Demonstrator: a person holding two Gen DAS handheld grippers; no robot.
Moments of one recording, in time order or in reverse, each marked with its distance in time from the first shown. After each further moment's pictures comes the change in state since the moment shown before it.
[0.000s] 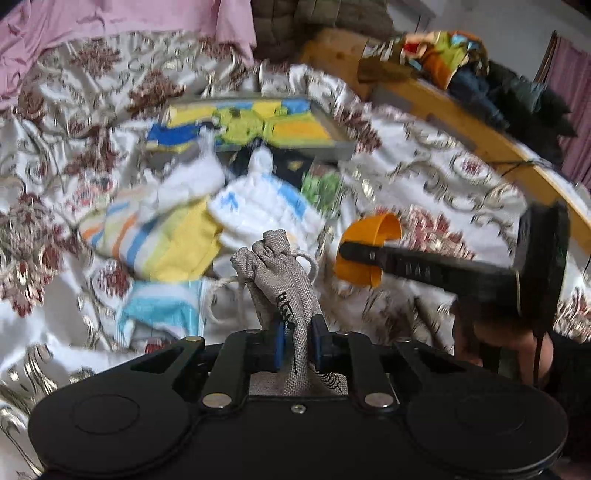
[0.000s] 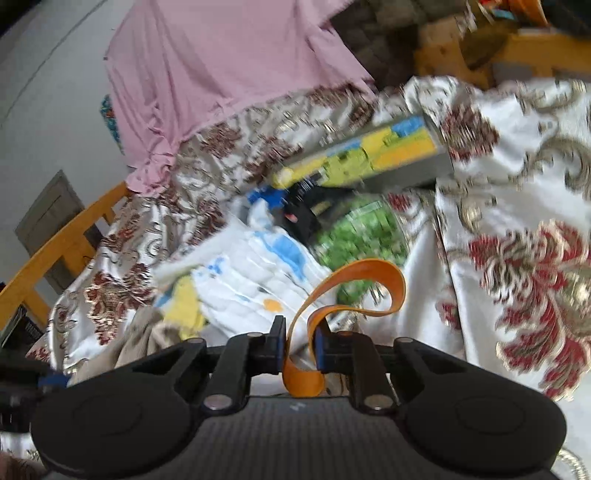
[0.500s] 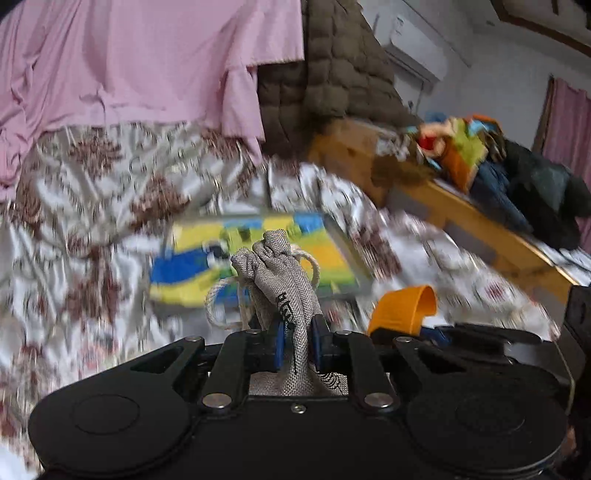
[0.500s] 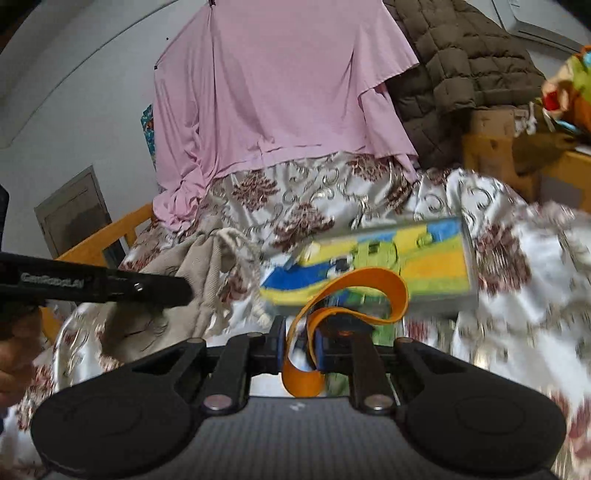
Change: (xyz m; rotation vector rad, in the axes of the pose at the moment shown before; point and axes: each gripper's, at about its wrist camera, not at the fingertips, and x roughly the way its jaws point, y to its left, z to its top) left arm 0.020 0.011 0.144 0.020 -0.250 0.057; right arm 0.022 0.008 0.117 -0.164 -0.090 0.034
